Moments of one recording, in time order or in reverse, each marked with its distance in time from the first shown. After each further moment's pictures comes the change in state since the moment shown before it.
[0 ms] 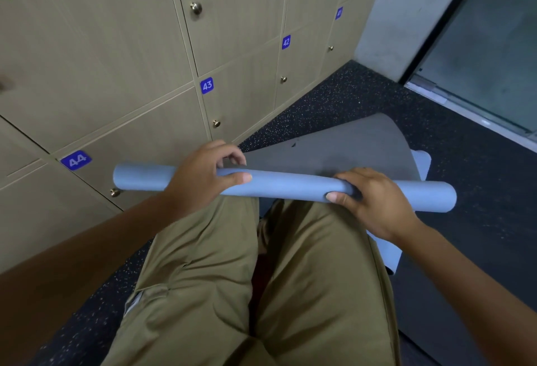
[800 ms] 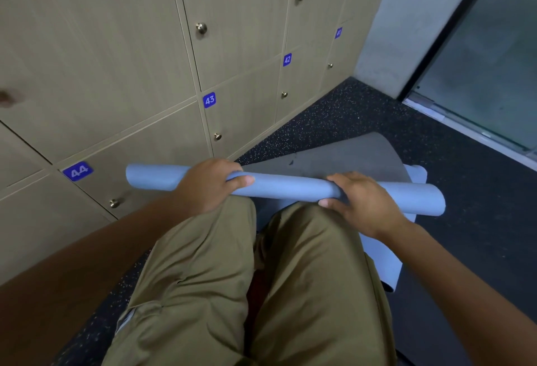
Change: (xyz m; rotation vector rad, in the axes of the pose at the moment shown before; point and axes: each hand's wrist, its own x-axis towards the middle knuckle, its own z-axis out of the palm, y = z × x) left_hand 0.025 -0.017 0.007 0.210 -0.093 -0.027; right_hand 0.029 -0.005 -0.003 -0.079 -0.105 0.005
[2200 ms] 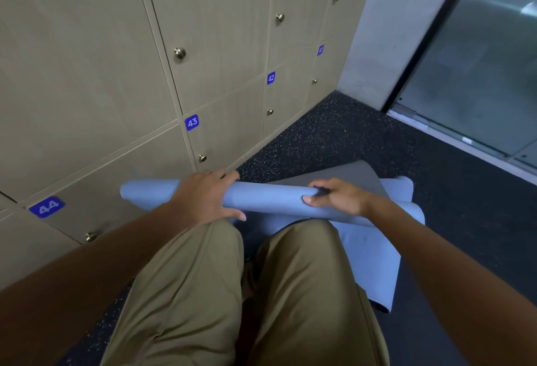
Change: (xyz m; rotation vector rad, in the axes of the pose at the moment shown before) left_hand 0.064 -0.033 0.023 0.543 -0.010 0.188; right_hand 0.086 0.047 0.002 0.508 -0.393 0.267
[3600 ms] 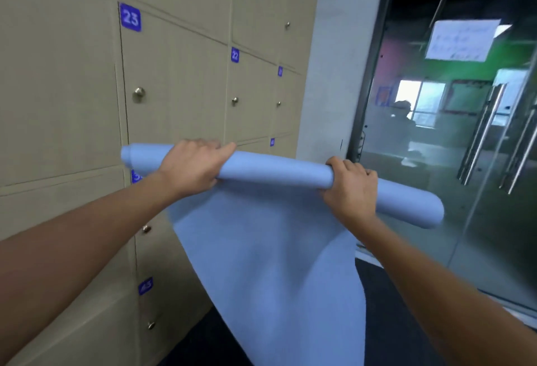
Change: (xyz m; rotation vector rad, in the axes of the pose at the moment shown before) left_hand 0.151 0.045 -0.379 0.537 0.569 0.099; right_hand -0.135 -0.159 -0.248 -0.717 1.498 -0.207
